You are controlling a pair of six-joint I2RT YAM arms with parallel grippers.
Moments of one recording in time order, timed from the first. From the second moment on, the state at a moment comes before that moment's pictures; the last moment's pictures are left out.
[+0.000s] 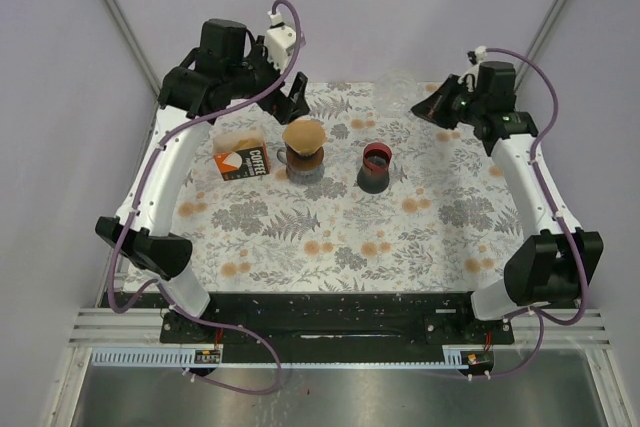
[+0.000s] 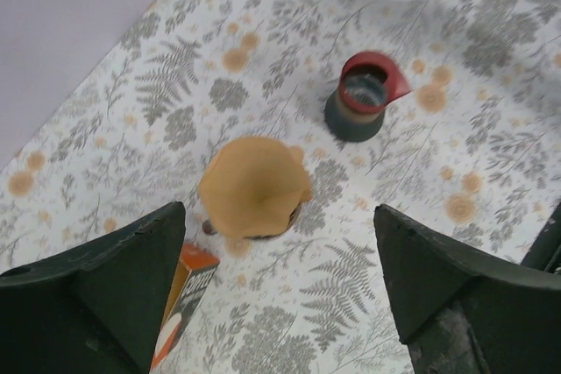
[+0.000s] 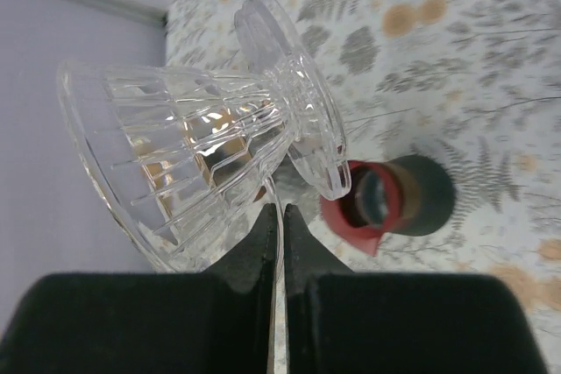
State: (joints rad) left arm -0.37 1.69 2.10 -1.00 0.44 0.31; right arm 0.04 1.49 1.44 -0.46 -0.43 0.64
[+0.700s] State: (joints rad) left arm -0.52 1.87 2.15 -0.90 0.34 0.01; right arm 0.23 1.51 1.38 -0.30 -0.70 0.76
